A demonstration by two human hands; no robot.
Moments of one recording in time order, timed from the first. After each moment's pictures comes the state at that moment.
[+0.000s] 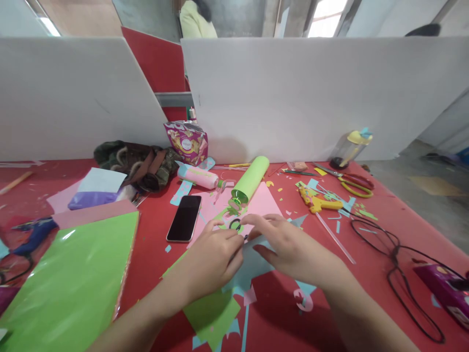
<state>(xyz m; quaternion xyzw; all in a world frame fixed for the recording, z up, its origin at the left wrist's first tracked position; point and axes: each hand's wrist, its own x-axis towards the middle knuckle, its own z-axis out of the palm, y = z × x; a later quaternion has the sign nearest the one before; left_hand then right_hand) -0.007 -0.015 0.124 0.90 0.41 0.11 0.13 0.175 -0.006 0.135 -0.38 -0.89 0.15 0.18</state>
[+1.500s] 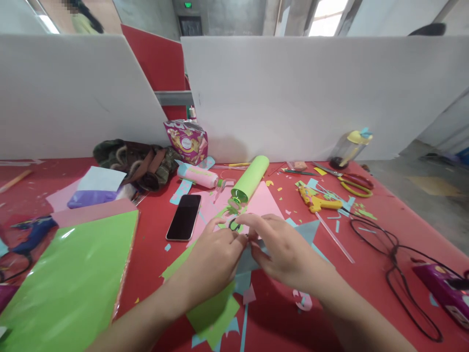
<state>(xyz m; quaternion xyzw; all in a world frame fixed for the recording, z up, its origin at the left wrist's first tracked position) -0.003 -0.019 0.118 0.91 0.37 0.16 0.03 0.163 -0.010 0.139 -0.36 -0.89 0.13 0.25</state>
